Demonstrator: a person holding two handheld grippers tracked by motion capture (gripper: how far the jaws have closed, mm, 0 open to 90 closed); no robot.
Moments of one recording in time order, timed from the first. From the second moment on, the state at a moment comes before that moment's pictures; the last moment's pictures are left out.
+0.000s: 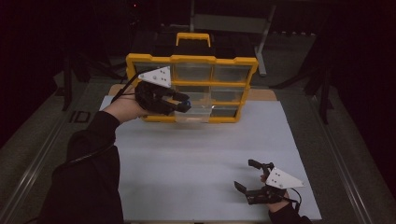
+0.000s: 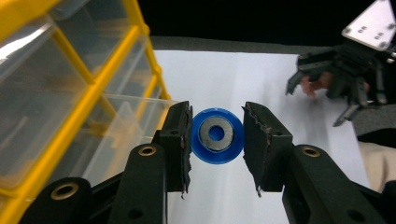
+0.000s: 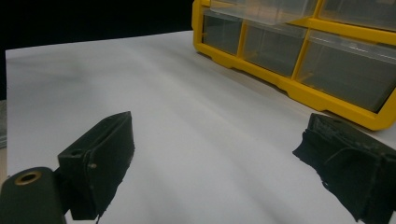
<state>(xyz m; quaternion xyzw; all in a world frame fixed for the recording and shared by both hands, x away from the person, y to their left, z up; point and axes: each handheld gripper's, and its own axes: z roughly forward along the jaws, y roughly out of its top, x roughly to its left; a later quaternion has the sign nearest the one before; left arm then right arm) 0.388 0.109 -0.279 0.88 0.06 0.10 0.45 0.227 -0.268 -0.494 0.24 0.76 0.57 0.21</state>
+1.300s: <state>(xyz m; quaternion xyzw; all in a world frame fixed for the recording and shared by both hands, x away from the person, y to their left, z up) 0.444 0.089 -0.282 0.90 0.08 0.10 0.42 0.227 -0.274 -0.494 0.25 0.75 0.57 0.21</state>
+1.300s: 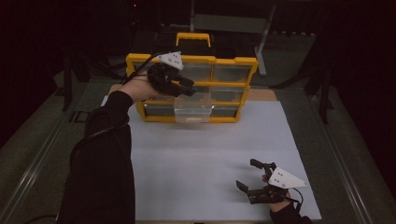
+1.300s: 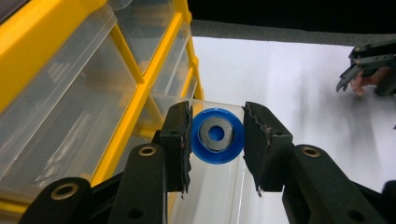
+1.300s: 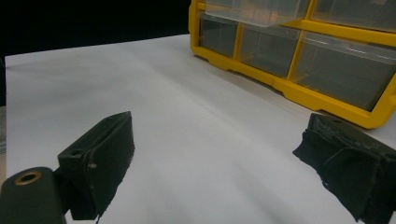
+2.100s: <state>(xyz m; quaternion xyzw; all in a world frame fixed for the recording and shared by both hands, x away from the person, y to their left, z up) 0.447 0.074 -0.293 0.93 0.11 0.10 0.34 0.227 -0.273 -0.494 0.25 0.75 0.57 0.21</state>
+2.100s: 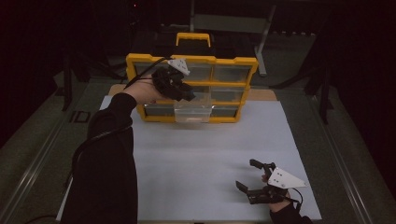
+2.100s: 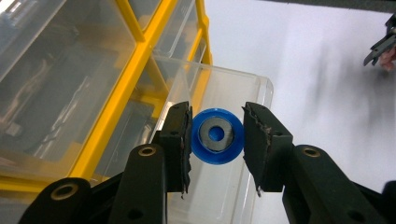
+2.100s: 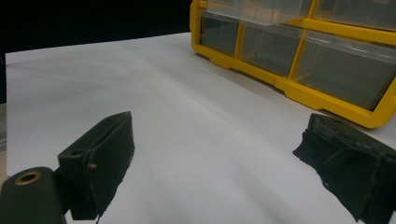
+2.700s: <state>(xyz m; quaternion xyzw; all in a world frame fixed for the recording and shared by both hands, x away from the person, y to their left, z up) 0.451 0.066 -0.297 0.94 0.13 0.12 0.31 0.227 -0.274 -0.494 0.25 0.75 0.57 0.21</state>
